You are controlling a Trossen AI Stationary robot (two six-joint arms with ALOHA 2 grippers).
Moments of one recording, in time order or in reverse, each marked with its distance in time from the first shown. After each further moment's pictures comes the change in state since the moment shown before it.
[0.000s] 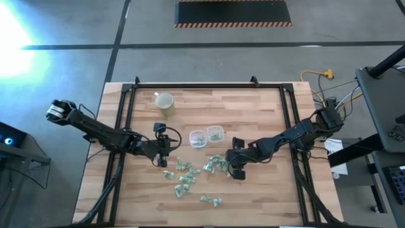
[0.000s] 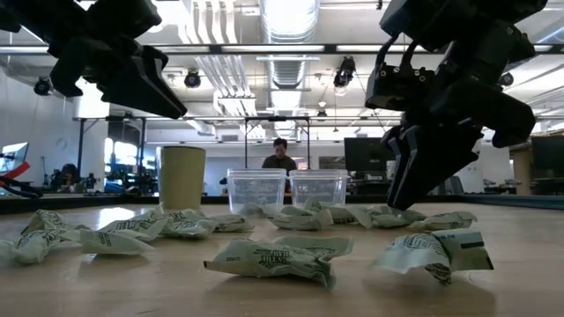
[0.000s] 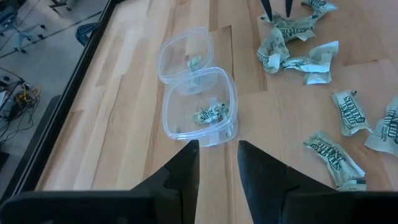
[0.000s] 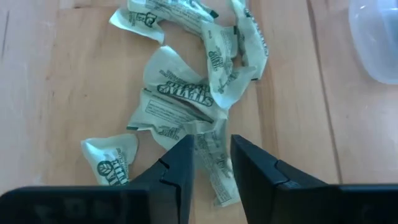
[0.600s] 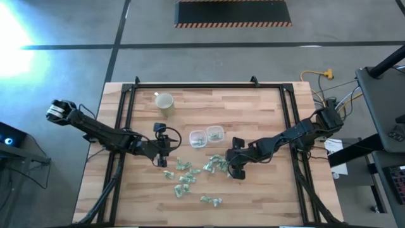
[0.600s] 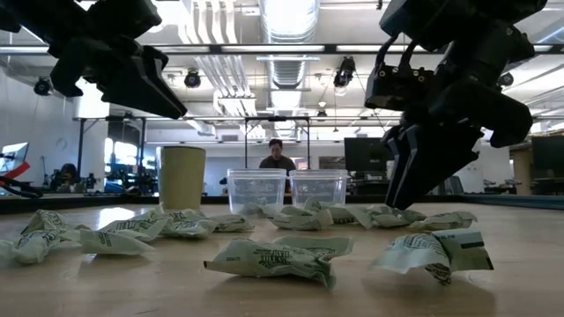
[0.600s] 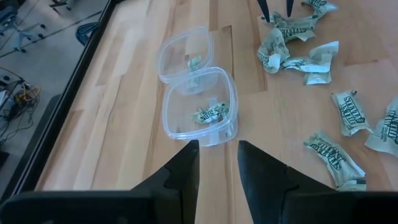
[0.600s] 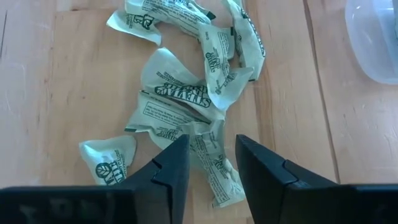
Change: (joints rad) left arm 0.001 0.000 0.000 0.000 0.000 -0.005; right arm 0.000 0.000 0.000 0.001 0.003 0.007
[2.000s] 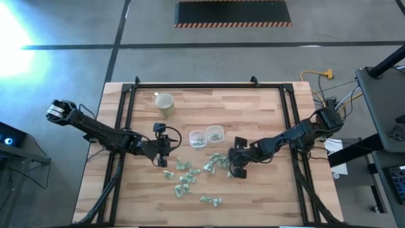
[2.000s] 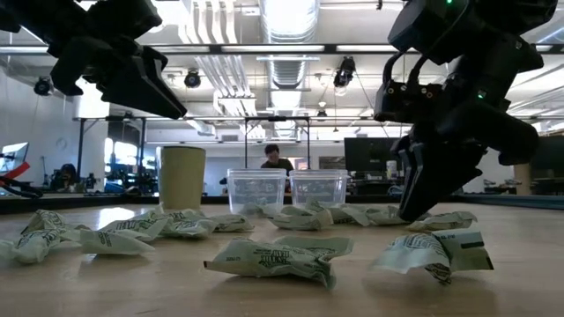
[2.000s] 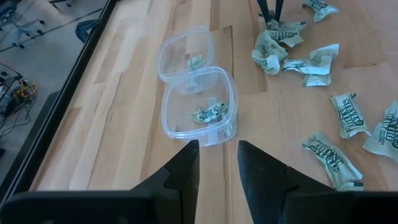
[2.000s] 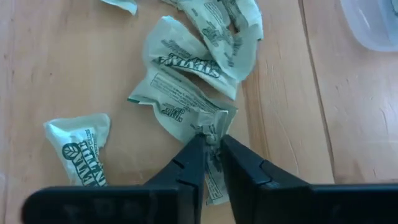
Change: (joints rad) left arm -0.001 0.000 -0.001 0.000 0.000 -0.020; right arm -0.001 0.001 -0.055 0.025 0.026 0.013
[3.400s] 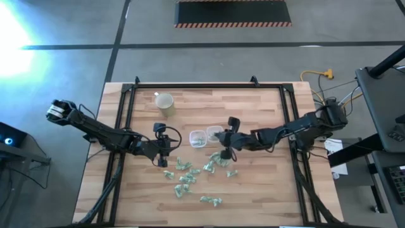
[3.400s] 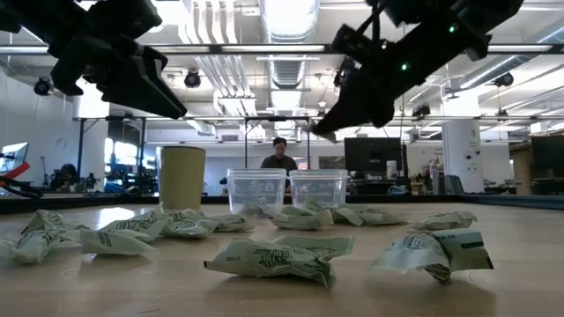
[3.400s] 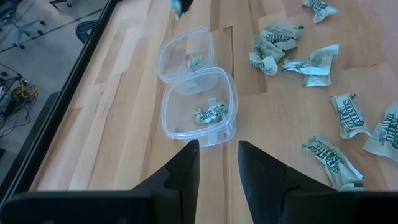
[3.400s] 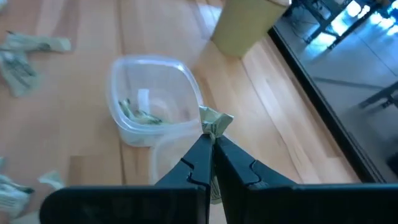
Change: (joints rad) left arm 0.000 0.000 -0.001 0.005 0.000 0.001; right arm -0.141 -0.067 0.048 0.337 0.356 -0.413
